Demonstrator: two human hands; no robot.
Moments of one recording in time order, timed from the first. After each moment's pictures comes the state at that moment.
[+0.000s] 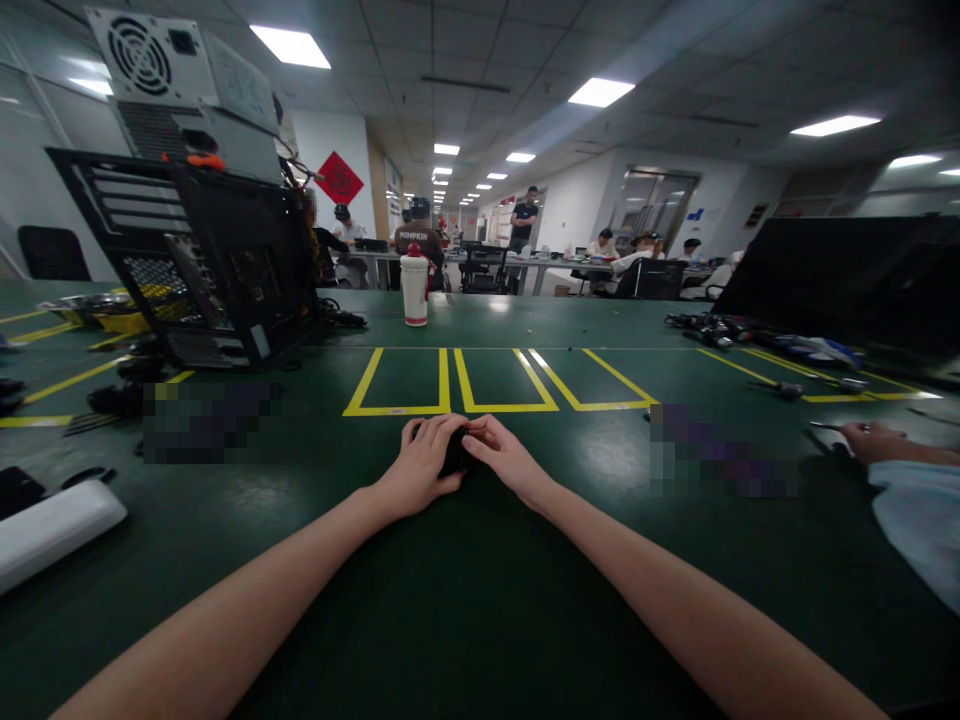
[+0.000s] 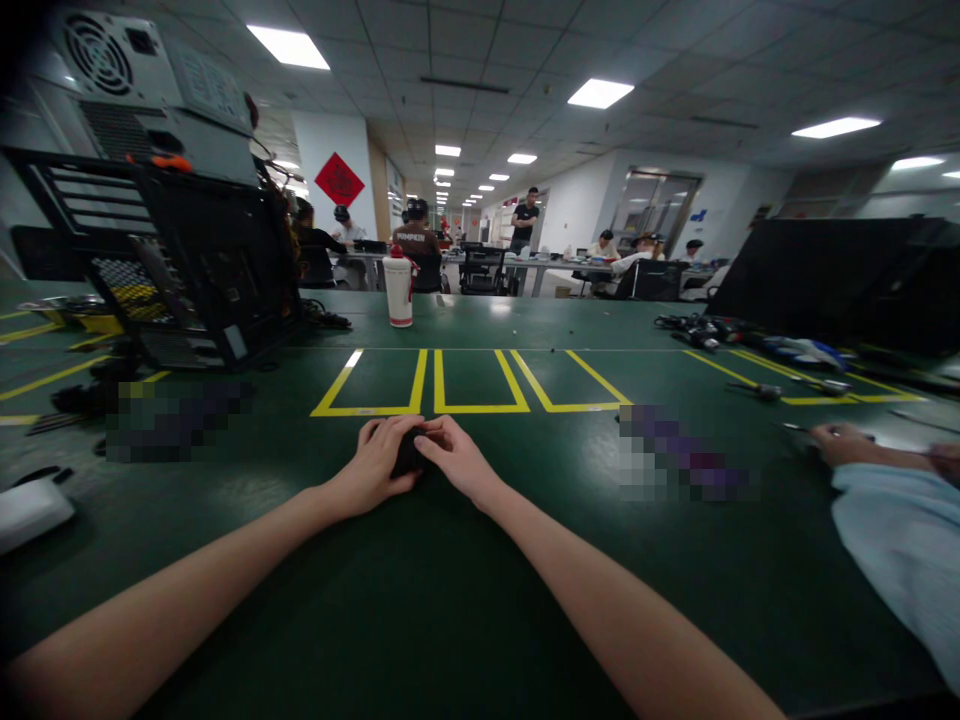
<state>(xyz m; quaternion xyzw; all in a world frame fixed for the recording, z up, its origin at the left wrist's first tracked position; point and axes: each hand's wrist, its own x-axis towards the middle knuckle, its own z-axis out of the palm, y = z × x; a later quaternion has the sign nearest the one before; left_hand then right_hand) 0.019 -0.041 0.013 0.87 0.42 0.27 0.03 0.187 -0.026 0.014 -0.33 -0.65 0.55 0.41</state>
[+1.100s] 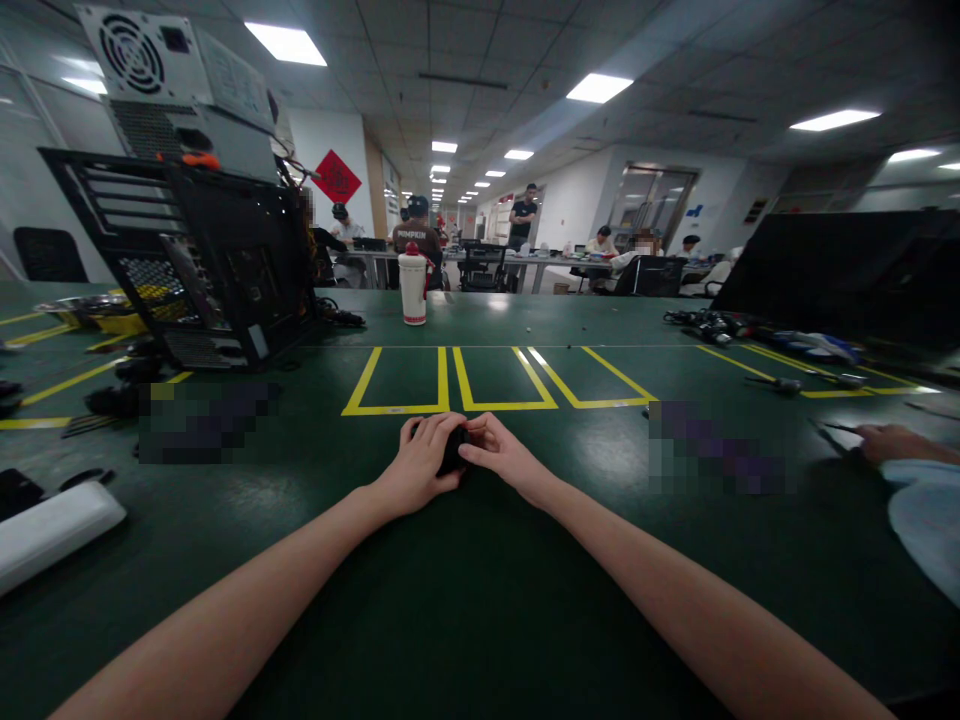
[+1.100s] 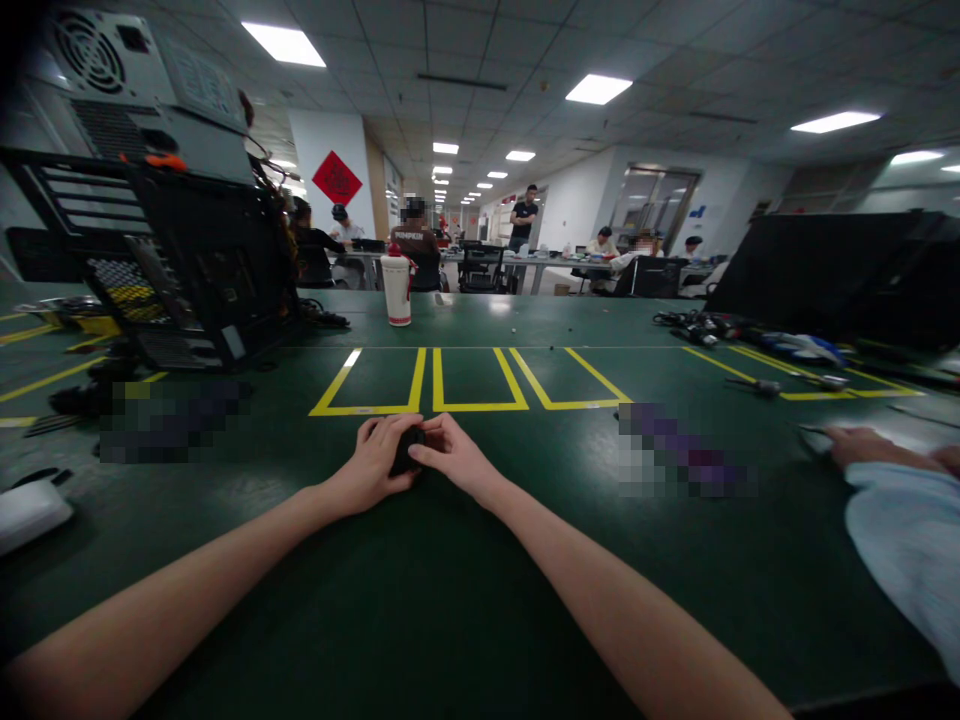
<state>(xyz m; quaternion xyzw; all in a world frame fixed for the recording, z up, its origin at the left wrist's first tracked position) 0.018 -0.043 0.016 0.87 0.41 0.26 0.04 0.190 -0.022 0.009 -0.29 -0.64 0.58 0.40</state>
